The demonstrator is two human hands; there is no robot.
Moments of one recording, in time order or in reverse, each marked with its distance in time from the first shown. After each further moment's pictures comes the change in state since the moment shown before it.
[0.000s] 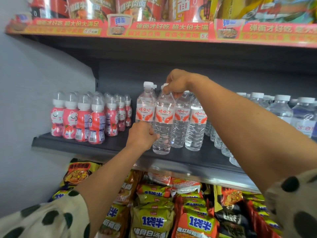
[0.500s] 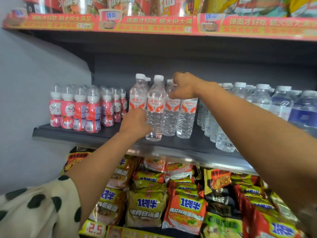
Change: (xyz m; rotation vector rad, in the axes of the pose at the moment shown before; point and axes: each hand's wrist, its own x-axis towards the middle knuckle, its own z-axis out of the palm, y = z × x) left_hand -0.029 0.032 -0.021 0.220 -0.024 0.058; right_hand -0.080 0.025 0.003 -0.263 0.106 -0.034
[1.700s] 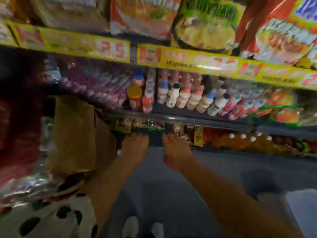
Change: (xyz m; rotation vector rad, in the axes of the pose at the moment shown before) left_hand -0.469 -0.046 0.431 0.400 -1.057 0.069; right_hand -0.556 0.050 0.536 0.094 -0.902 0.106
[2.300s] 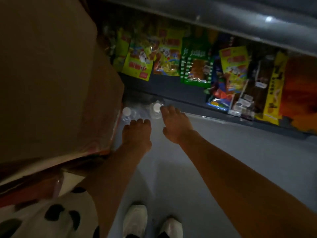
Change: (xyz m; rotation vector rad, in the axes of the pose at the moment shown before) left_hand 0.151 -0.073 0.352 -0.136 -0.221 -0.253; right_hand 0.240 -0.049 0.329 0.048 -0.073 -0.132
